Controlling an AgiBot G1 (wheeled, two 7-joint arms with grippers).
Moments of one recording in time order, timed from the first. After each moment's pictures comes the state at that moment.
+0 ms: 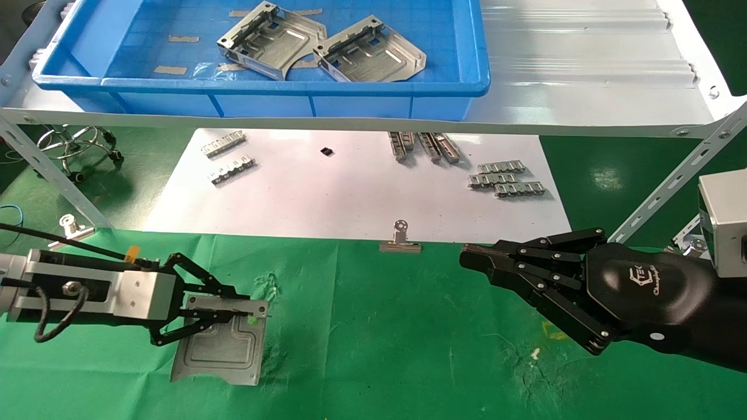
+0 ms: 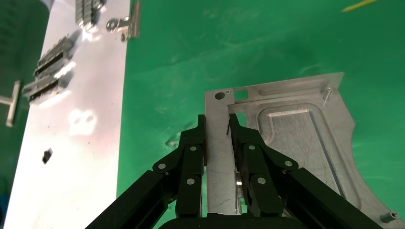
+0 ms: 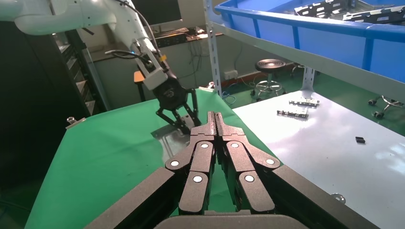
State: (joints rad) left arm -1.67 0.78 1.01 -0.57 1.07 1.45 0.65; right arm 1.04 -0.52 -0.40 1.18 -0.59 -1.36 0.09
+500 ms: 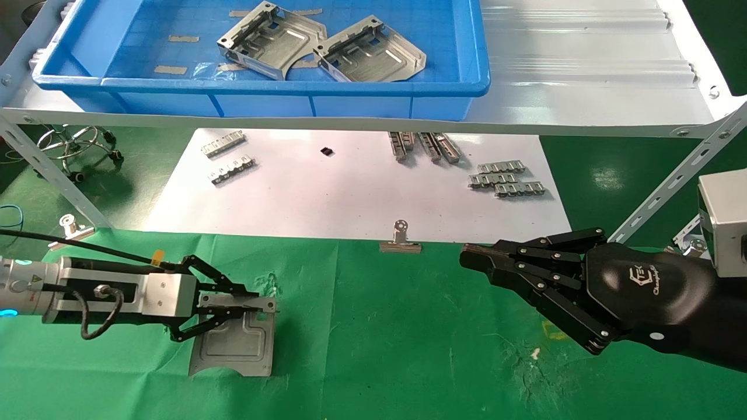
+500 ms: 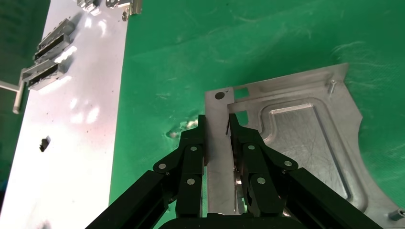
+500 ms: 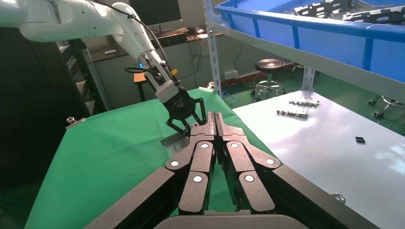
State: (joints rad) left arm -1.63 0.85 1.01 -0.46 1.08 1.38 0.73; right arm 1.04 -0.52 -0.40 1.18 -0.59 -1.36 0.09
